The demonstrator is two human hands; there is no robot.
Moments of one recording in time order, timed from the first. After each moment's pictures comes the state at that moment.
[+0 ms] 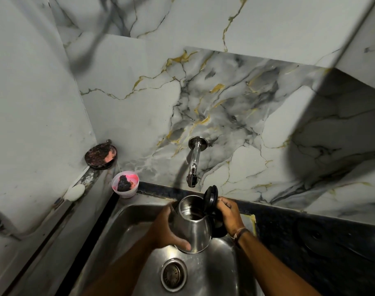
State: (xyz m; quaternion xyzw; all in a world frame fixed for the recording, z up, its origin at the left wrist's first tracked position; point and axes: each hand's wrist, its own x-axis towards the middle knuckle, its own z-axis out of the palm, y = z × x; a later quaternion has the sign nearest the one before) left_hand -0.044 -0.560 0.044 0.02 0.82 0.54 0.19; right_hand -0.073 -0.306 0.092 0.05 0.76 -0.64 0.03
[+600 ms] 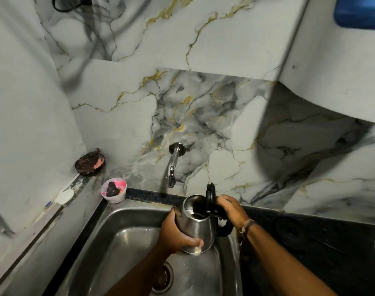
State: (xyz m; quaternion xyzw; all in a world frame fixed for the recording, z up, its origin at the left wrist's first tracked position) left_hand -0.008 -0.457 0.066 -0.04 0.83 0.56 0.05; right_hand -0.038 -0.233 0.168 0.06 0.80 -0.59 0.09
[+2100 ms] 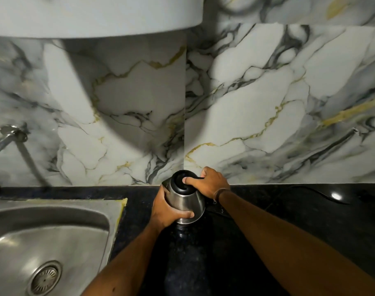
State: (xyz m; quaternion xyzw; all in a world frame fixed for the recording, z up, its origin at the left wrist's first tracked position) left_hand -0.042 0.006 0.032 -0.01 0.83 0.55 0.04; right_hand -0.067 0.195 0.128 0.14 0.92 -0.36 0.07
